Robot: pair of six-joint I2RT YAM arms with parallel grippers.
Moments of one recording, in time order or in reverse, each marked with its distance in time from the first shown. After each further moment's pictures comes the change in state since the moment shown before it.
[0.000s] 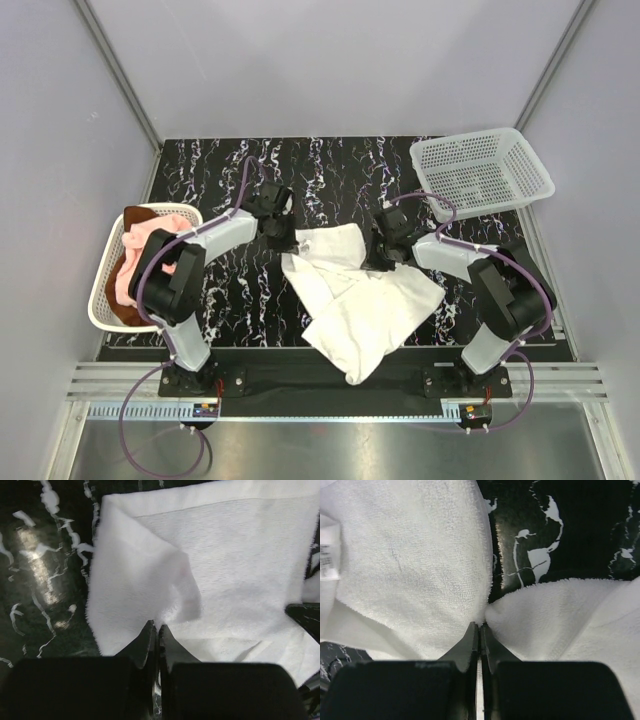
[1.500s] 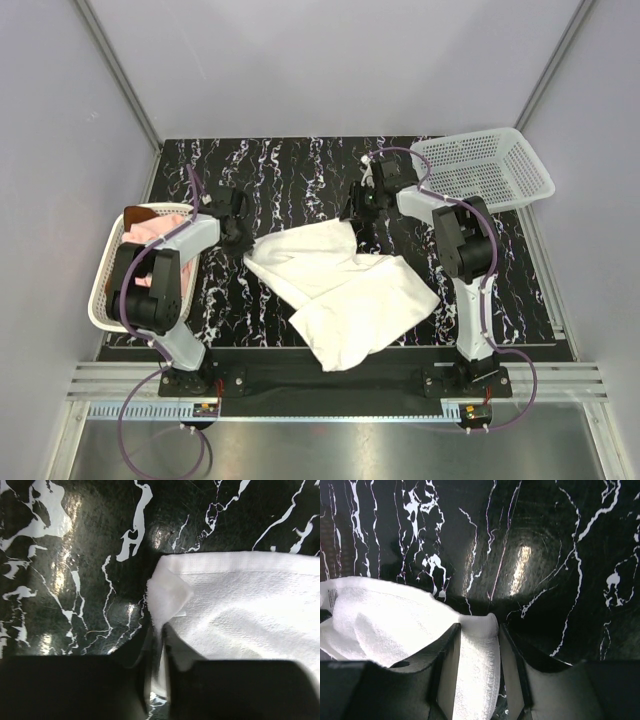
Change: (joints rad) left arm 0.266 -0.123 -0.150 -0.087 -0.238 -0.125; right arm -0.159 0.509 0.604 0.013 -0.333 -0.321
